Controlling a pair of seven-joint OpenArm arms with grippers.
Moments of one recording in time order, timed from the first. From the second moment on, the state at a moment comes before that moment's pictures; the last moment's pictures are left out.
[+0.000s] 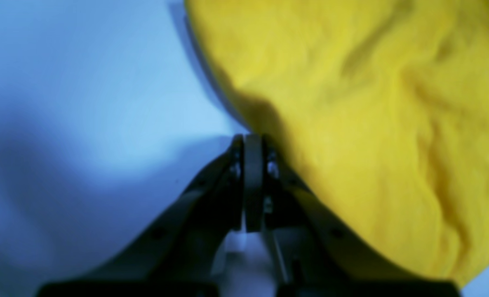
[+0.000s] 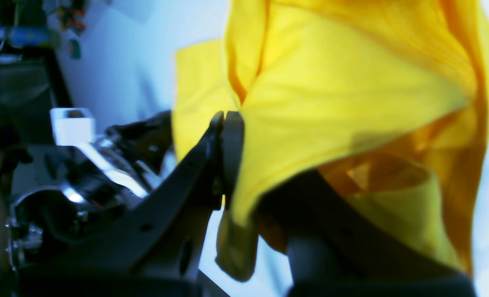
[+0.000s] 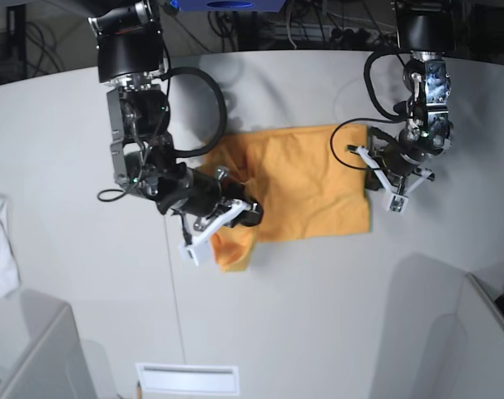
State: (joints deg) left arm 5.3 -16.7 -7.1 84.2 -14.6 -22.9 39.9; right arm 7.0 -1.0 -10.7 94.3 43.3 -8.0 -61.7
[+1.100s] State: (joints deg) left arm 8.1 -16.7 -7.2 86.6 -14.5 -22.9 39.8; right arm 11.6 -6.1 -34.4 82.6 44.0 -8.1 -46.8
